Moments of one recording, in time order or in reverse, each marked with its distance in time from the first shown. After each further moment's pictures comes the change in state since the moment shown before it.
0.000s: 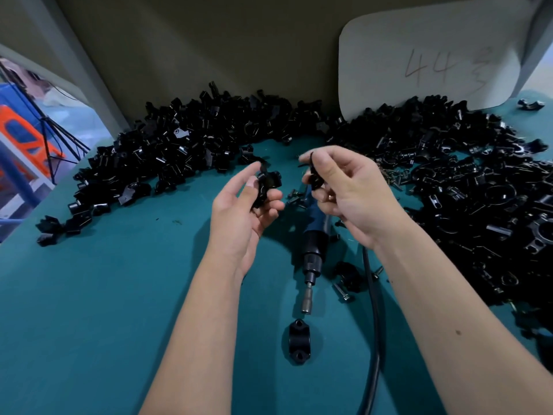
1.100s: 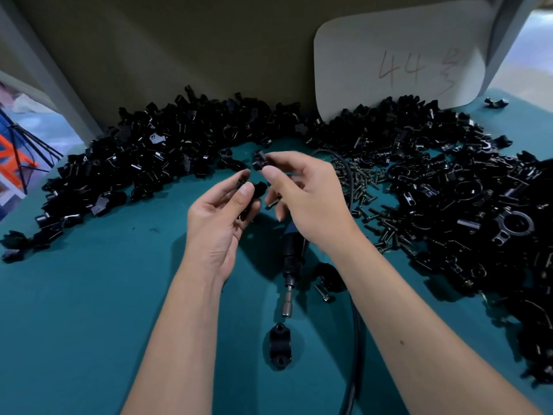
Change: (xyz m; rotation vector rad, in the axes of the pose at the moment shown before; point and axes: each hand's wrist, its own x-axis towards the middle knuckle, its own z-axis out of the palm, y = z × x) left_hand 0.000 -0.001 0.002 -0.073 -0.025 0.052; right_hand 0.004 0.019 0.023 -0.256 0.077 -0.216
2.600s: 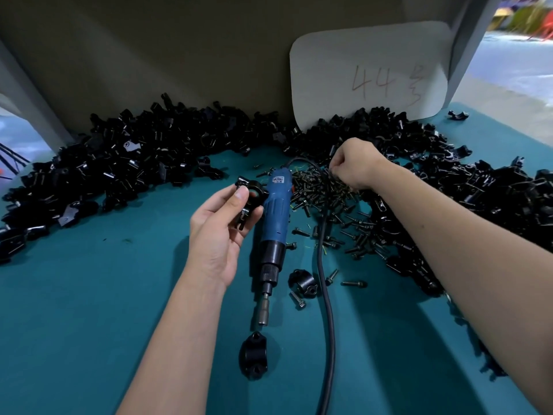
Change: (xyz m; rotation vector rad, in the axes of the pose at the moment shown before) left_hand -0.003 -0.015 0.027 -0.064 0.026 -0.098; right_hand 0.085 -0.003 -0.132 -1.182 -0.113 0.447
